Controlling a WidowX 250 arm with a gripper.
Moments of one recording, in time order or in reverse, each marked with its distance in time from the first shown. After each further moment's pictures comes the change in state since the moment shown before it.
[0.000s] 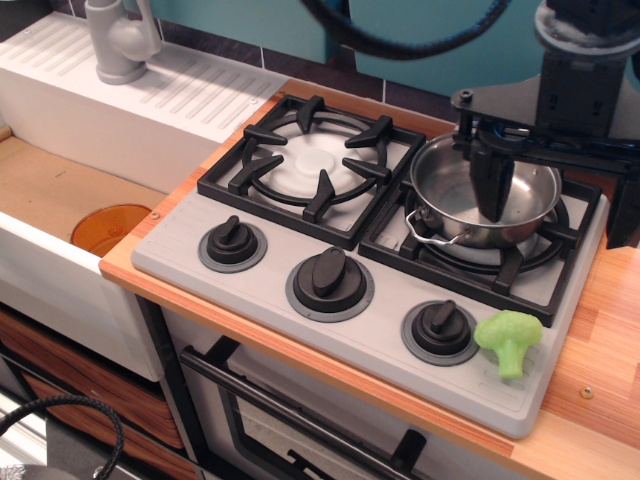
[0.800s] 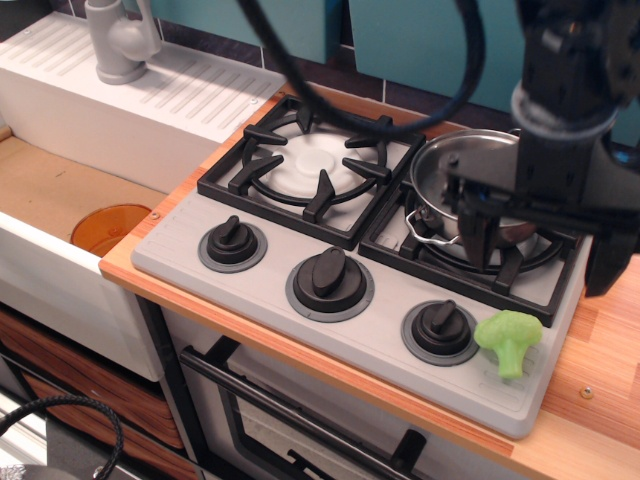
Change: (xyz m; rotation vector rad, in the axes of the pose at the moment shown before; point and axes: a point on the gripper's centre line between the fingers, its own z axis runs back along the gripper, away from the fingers) arm -0.009 0.004 -0.036 -0.019 -0.019 -0.013
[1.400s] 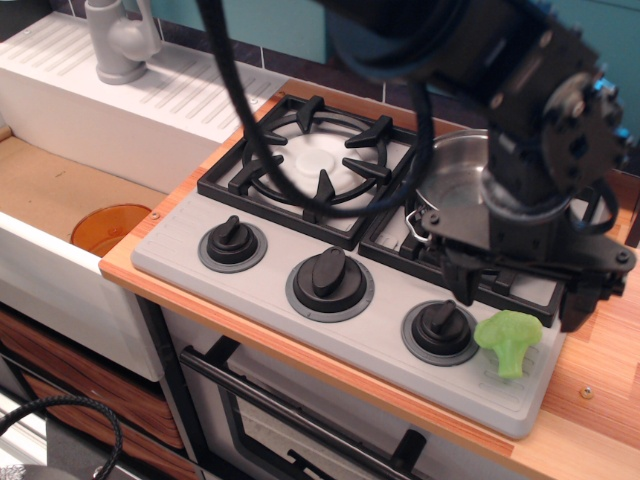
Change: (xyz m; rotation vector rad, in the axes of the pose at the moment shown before) arm -0.008 0.006 -0.037 -0.019 -0.082 -0.006
